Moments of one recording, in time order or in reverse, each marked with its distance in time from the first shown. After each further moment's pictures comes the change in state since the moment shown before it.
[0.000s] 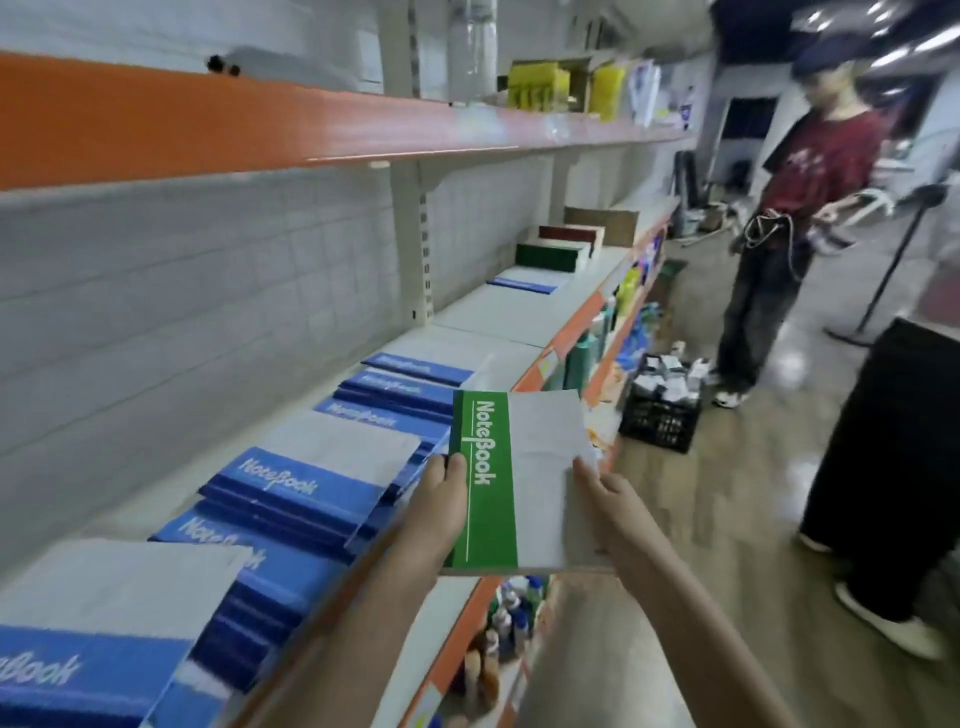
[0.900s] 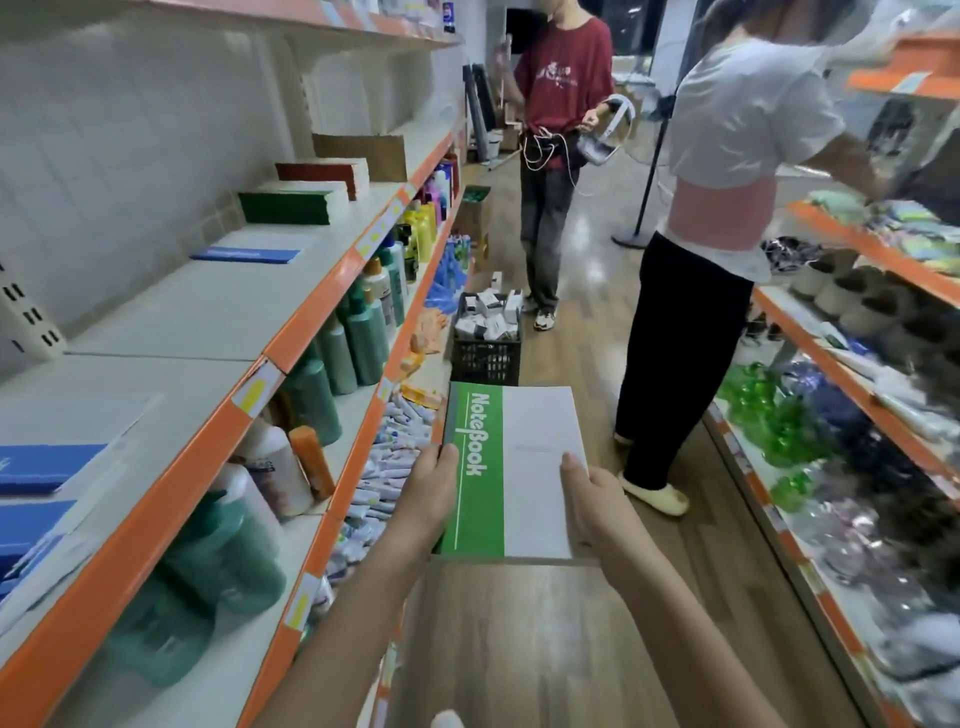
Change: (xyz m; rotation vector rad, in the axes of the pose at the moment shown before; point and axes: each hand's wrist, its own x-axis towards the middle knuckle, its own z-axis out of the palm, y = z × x) left_hand 0.125 0.046 0.318 -0.021 -0.475 -0.032; right_hand 0.151 0.082 -0.236 0.069 0.372 0.151
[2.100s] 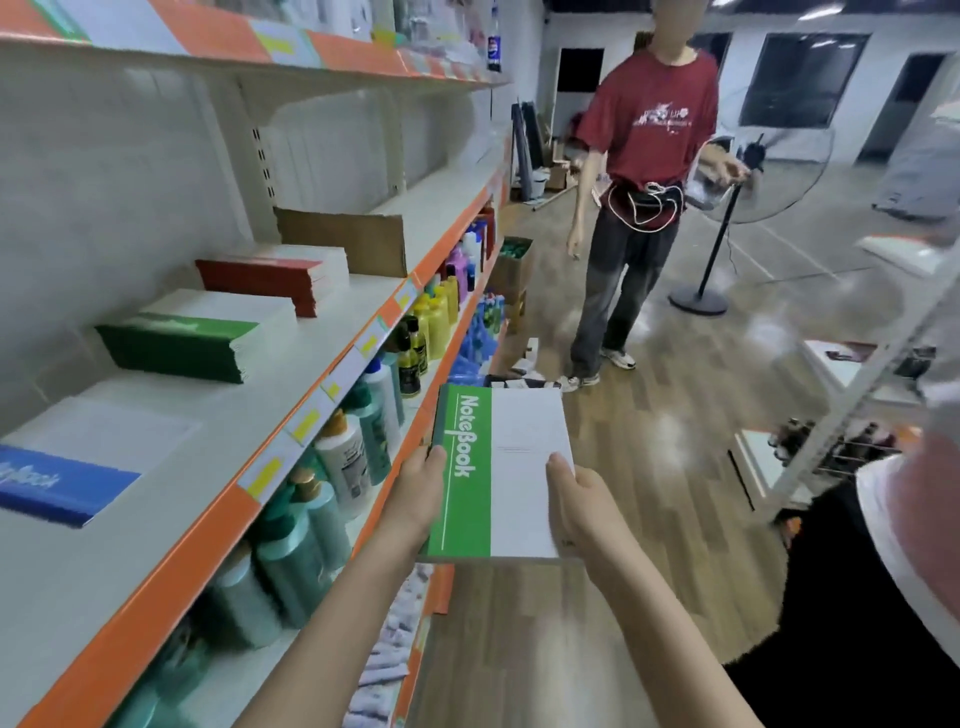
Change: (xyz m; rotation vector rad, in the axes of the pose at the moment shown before) left_hand 0.516 0.181 0.035 -0.064 0.138 0.051; right_hand 0.529 -0.191 0.074 -0.083 -0.093 -0.111
